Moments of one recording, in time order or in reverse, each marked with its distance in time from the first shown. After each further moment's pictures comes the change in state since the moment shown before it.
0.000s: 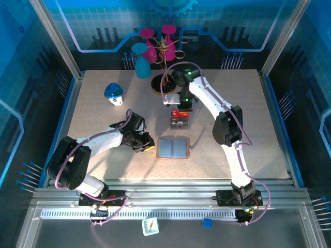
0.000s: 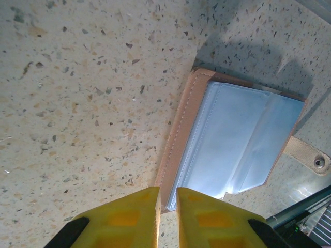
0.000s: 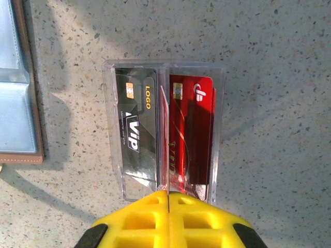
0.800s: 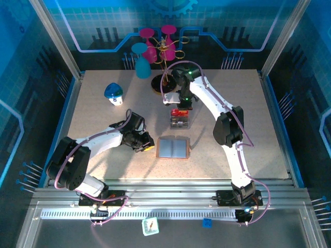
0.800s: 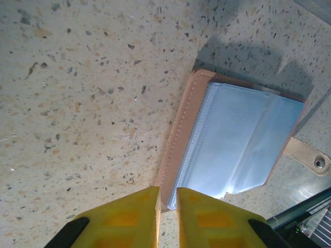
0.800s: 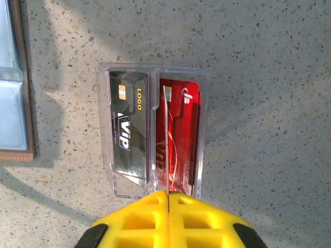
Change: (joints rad) left arm 0.000 -0.005 0.003 -0.011 -0.008 0.000; right arm 0.002 -0.016 0.000 0.019 0.002 -0.035
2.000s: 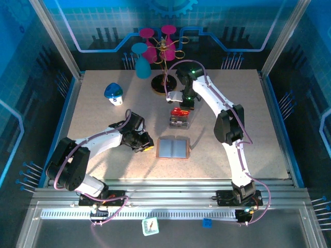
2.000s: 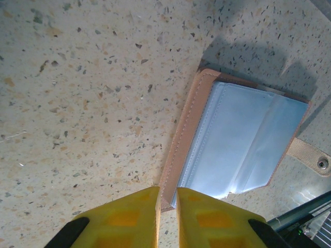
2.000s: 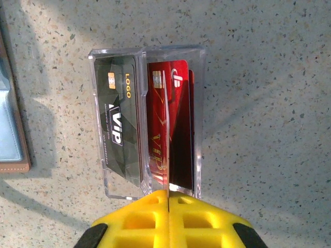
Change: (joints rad) left arm 0.001 -0.008 0.000 -0.014 -0.011 -0.001; right arm -0.052 0.035 -0.002 0.008 -0.051 0.081
